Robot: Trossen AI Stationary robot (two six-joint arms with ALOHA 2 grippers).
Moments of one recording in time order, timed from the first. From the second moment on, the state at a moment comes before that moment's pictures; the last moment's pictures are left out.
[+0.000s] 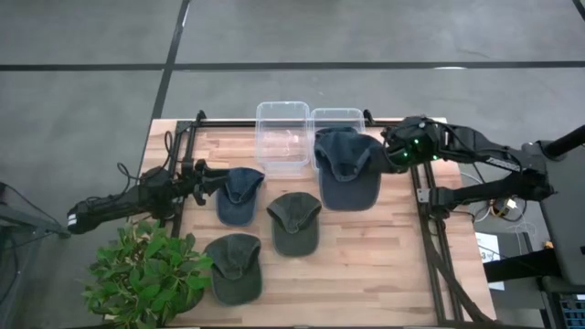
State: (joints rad) left arm 0.24 0.01 0.03 0.04 -0.03 -0.58; right arm -0.23 1.00 1.21 -0.88 -0.17 1.16
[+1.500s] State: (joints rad) left arm 0.24 0.01 0.03 0.04 -0.03 -0.58; right arm -0.86 1.56 1.46 -1.00 -0.47 0.50
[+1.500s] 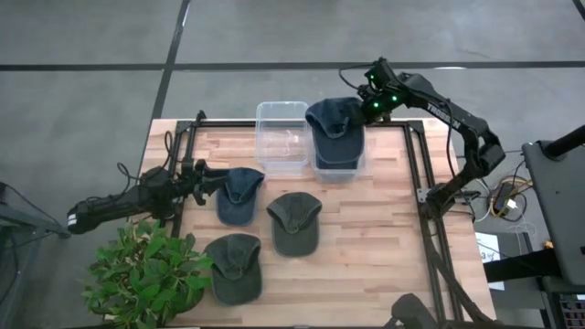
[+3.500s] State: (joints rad) left arm 0.24 0.01 0.03 0.04 -0.03 -0.58; right arm -0.86 1.46 1.45 -1.15 -0.33 0.44
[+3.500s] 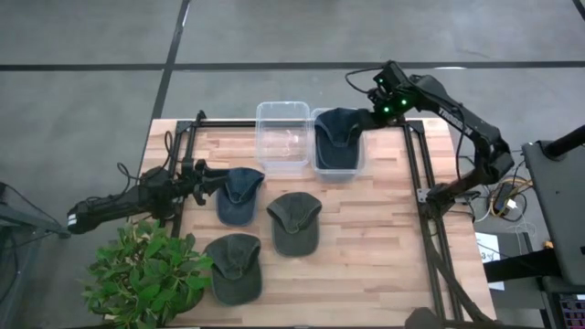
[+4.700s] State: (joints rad) left arm 0.24 0.01 0.03 0.04 -0.03 -0.64; right arm -0.84 1.72 1.45 -1.04 -0.18 0.27
